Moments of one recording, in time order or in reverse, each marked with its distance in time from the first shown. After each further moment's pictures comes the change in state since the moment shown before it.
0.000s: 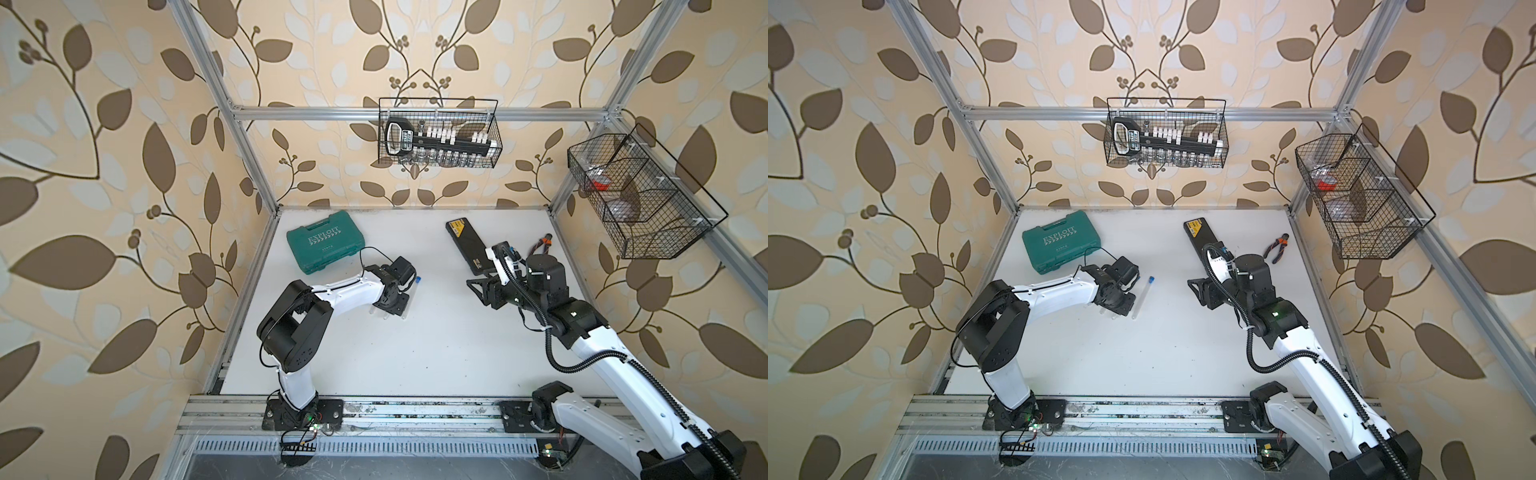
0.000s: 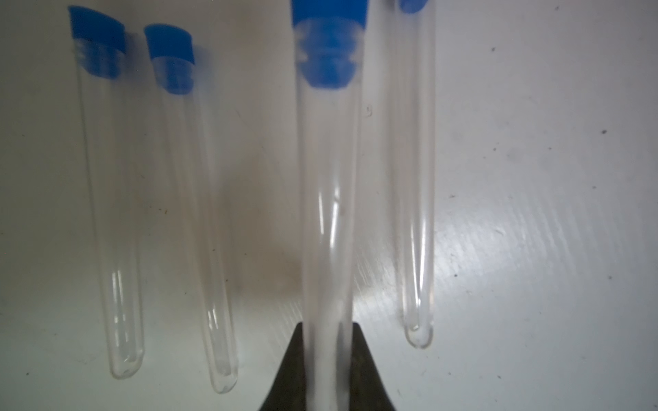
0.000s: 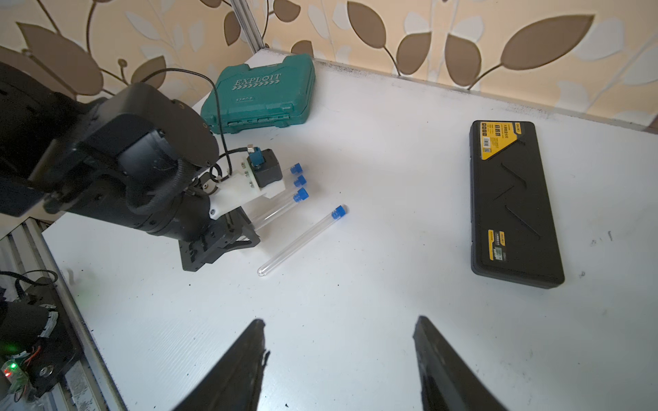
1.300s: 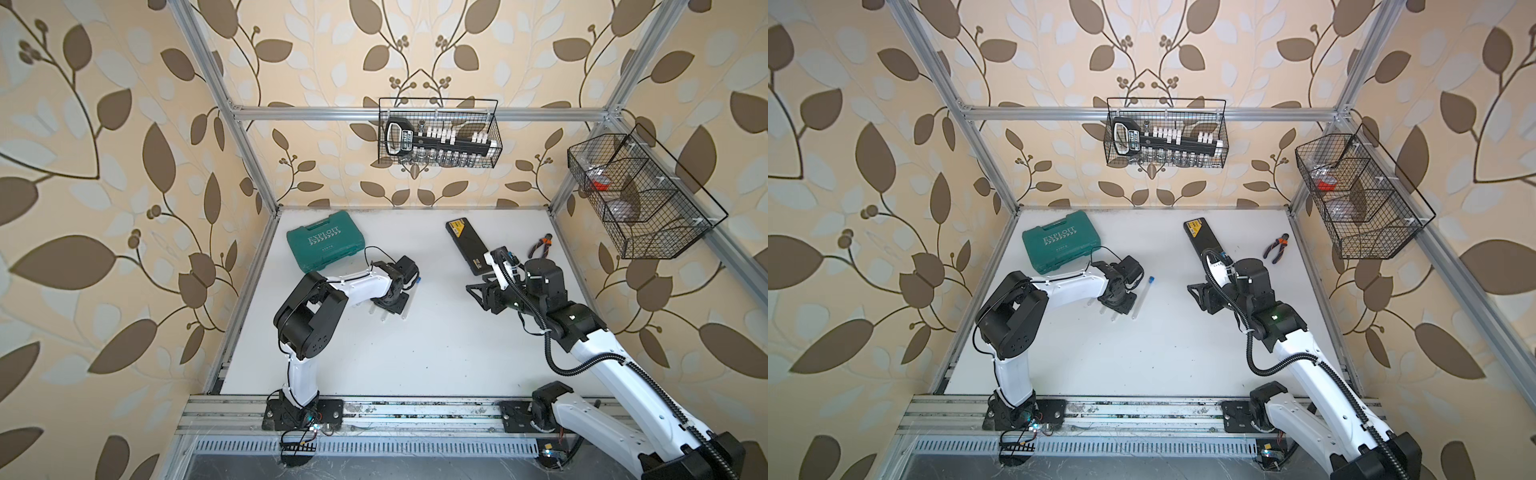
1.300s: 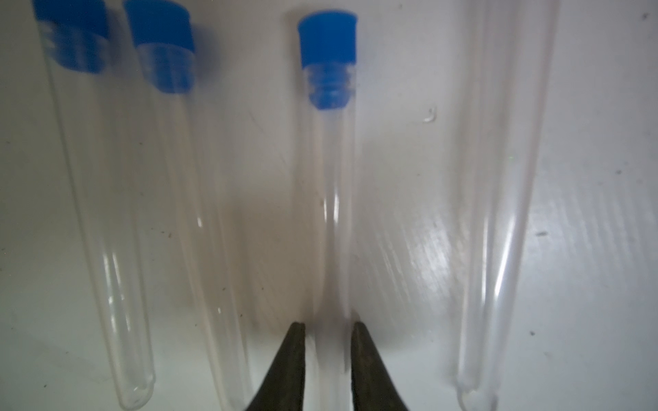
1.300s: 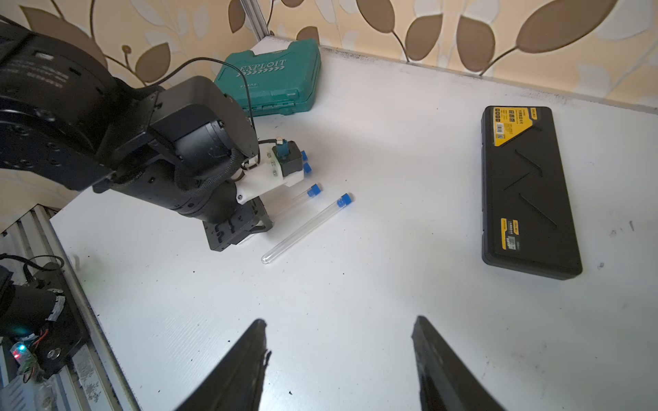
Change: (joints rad) left arm 0.010 0.111 0.082 -0.058 -0.063 0.010; right arm 0.000 -0.019 -0.041 0.002 -0.023 -0.008
